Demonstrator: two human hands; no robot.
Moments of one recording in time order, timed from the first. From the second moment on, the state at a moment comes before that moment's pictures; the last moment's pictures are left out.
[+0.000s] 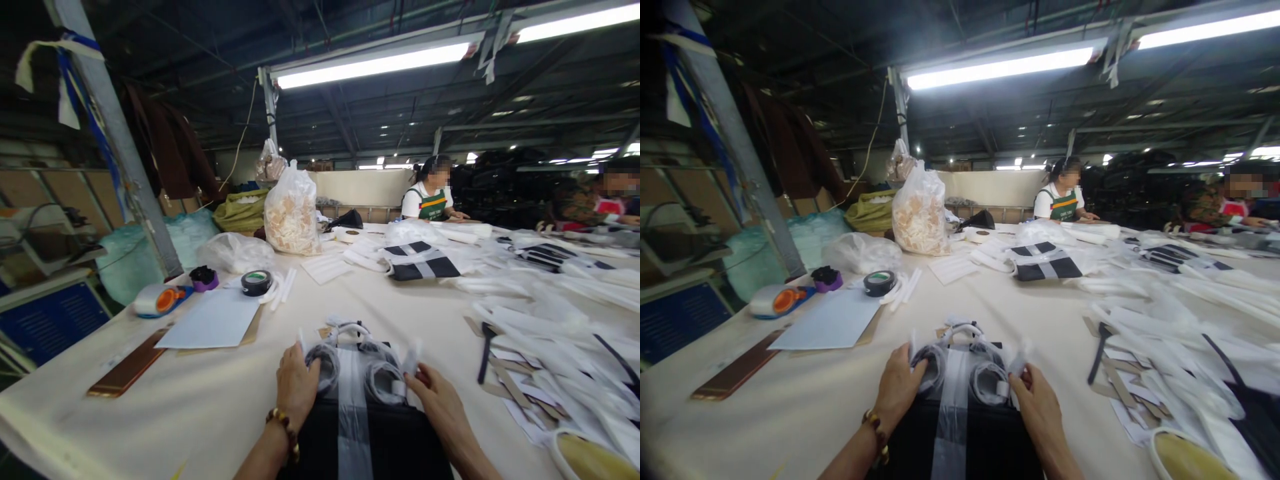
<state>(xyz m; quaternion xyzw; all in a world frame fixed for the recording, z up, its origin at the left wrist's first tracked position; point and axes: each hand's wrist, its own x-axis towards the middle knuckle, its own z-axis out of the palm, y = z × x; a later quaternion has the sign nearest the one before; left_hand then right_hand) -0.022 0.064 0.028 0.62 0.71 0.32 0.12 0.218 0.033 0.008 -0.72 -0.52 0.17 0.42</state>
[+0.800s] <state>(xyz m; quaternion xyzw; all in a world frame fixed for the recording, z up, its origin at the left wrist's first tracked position) -0.024 0.058 0.012 0.66 0.65 0.36 0.11 0.196 0.035 -0.001 -0.63 -0.65 -0.11 0.42</state>
